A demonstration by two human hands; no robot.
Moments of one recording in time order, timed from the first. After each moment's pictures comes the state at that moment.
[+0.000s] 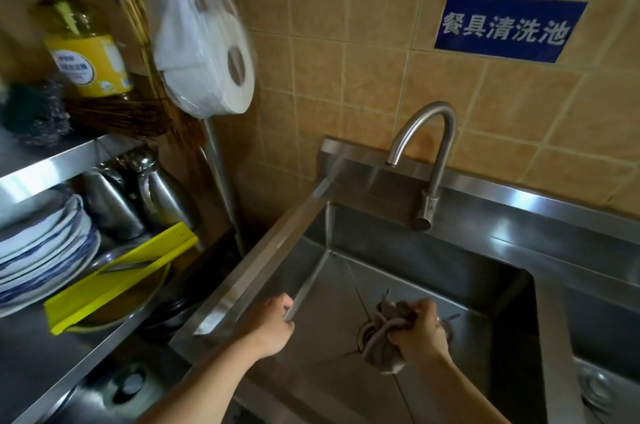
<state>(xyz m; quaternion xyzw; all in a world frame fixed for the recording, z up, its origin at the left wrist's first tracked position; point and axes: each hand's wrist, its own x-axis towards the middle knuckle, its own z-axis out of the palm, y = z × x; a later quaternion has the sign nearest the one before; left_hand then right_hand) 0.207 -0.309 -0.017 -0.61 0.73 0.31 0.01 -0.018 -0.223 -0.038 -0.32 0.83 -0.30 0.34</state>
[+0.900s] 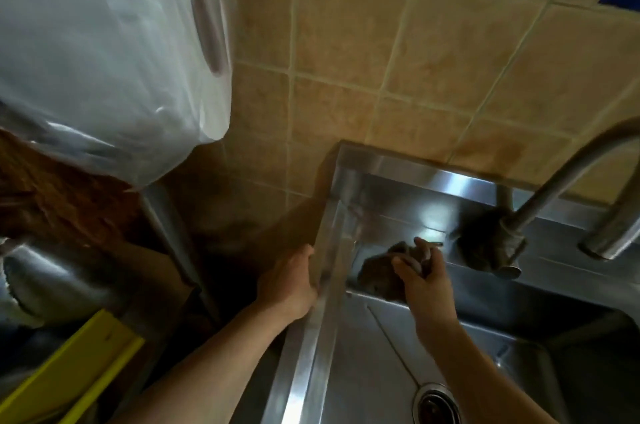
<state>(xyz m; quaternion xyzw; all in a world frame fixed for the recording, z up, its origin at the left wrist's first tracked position) 0.181 -0.615 -0.048 -0.48 0.82 0.33 -0.02 0.029 -0.505 -0.049 -0.15 0.73 -0.60 0.31</state>
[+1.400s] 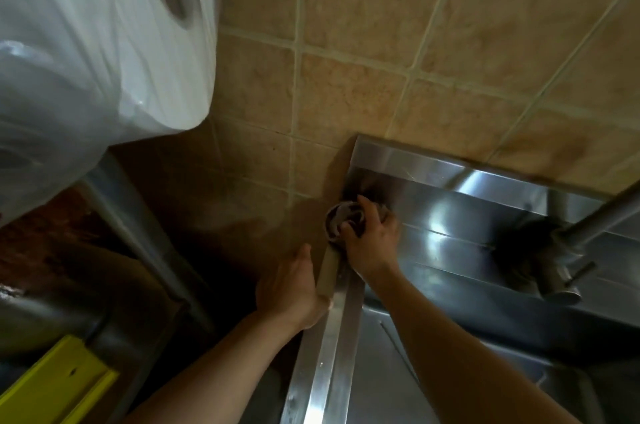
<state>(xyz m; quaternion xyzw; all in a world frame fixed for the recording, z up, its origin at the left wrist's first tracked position) 0.158 -0.658 -0.081 -0.50 0.81 0.30 0.05 0.016 -0.643 -0.115 -0.36 0.86 -0.32 0.18</state>
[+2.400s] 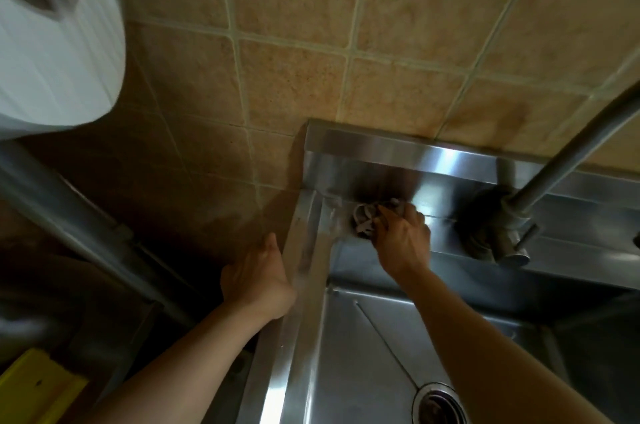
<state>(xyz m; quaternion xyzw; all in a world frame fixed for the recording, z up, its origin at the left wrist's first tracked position) 0.141 -0.644 -0.072 -0.54 0.80 0.22 0.12 -0.060 -0.579 -0.127 -0.40 0.90 -0.15 0.04</state>
